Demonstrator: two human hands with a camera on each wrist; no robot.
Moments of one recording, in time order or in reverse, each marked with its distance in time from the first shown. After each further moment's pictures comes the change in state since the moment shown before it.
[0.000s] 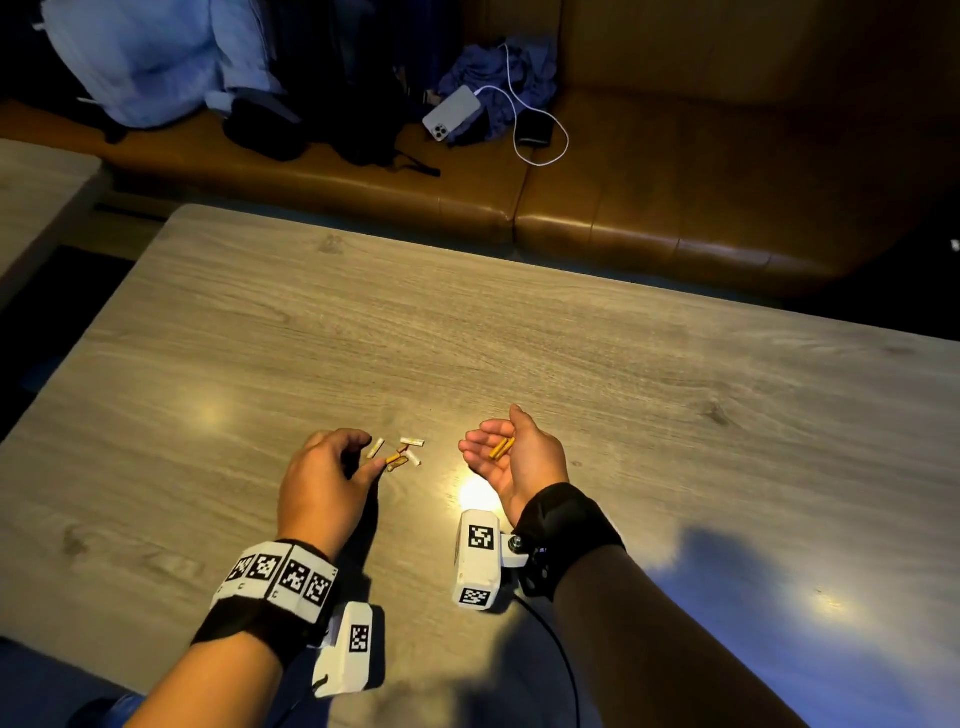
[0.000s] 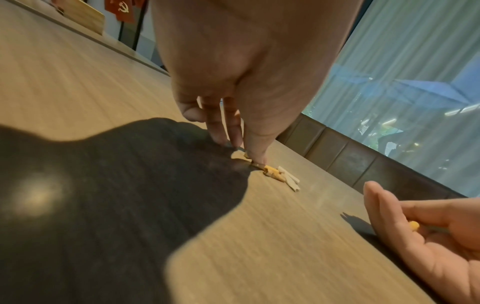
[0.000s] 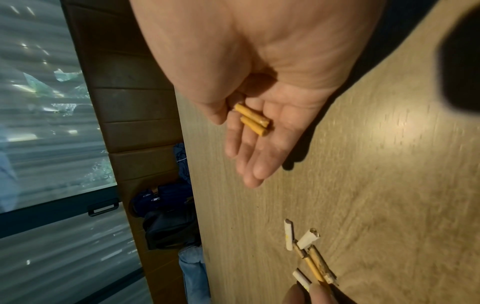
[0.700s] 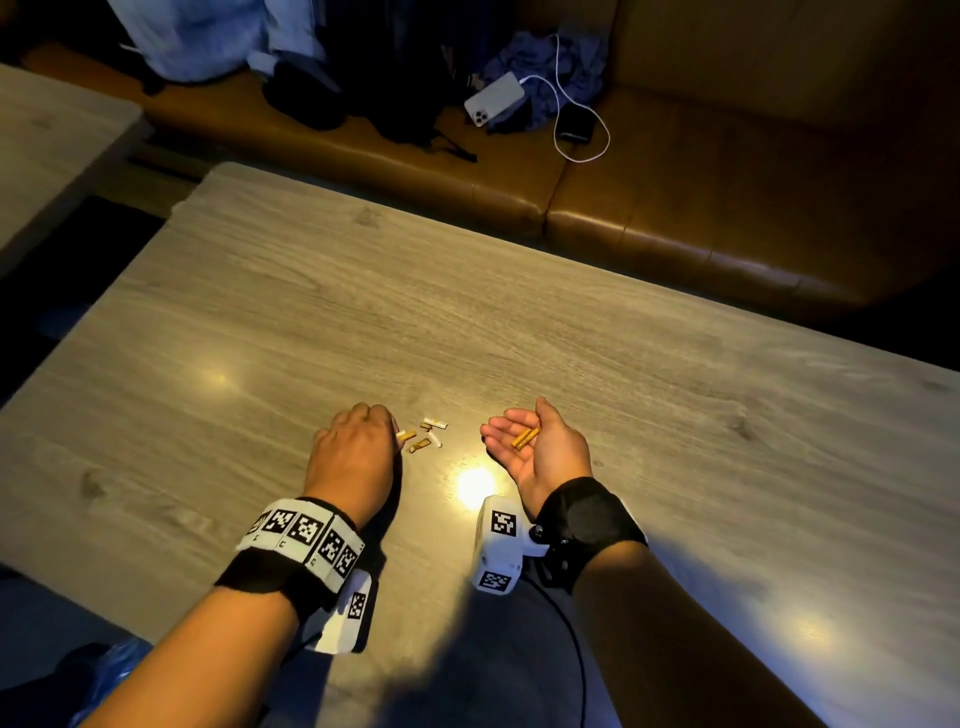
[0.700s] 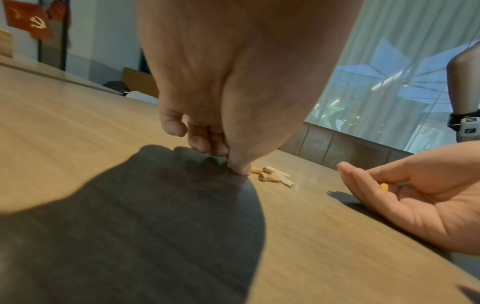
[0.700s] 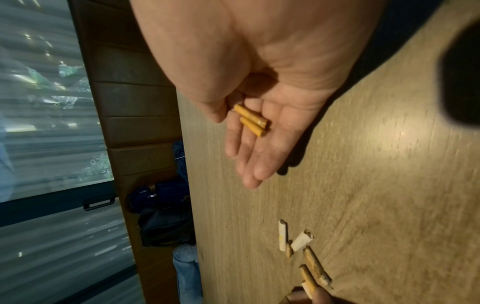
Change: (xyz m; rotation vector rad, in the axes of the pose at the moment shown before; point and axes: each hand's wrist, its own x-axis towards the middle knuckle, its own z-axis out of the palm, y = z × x) left_hand 0.002 0.014 -0.001 0.474 -0.162 0.115; right_hand 0.002 0.000 0.001 -0.025 0.005 0.014
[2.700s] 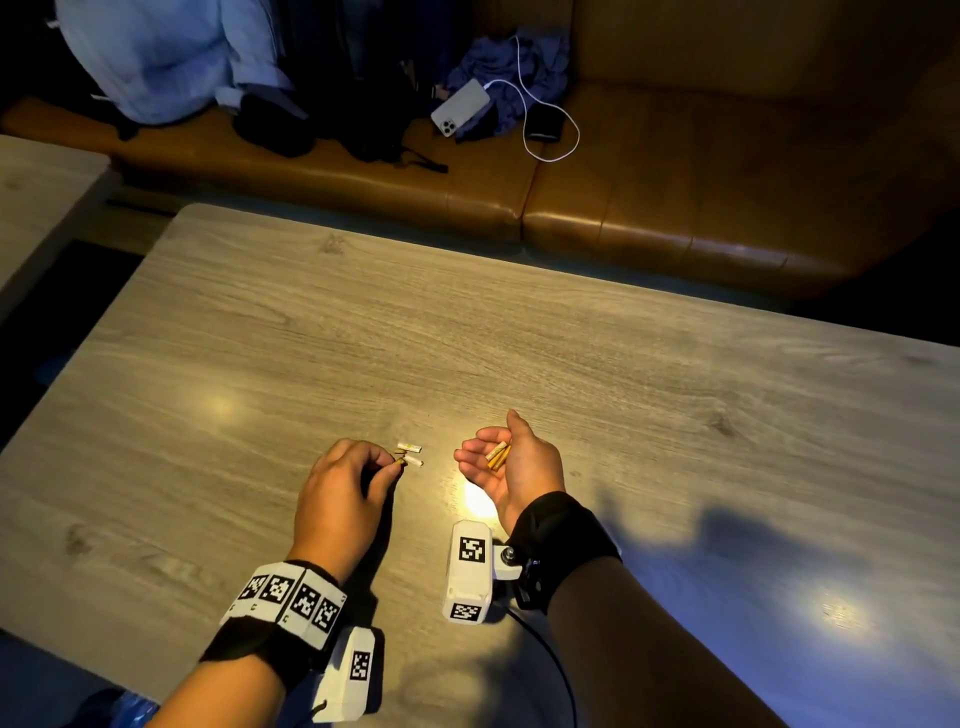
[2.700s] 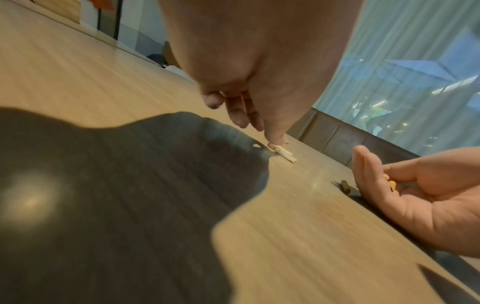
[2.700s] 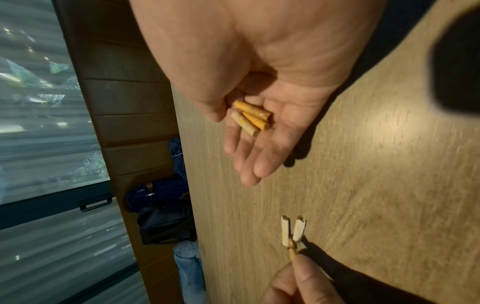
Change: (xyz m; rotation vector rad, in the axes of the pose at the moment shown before) left_hand -0.014 0.008 0.013 -0.462 0.186 0.026; right_hand 0.002 -0.004 0.000 -0.027 0.009 0.005
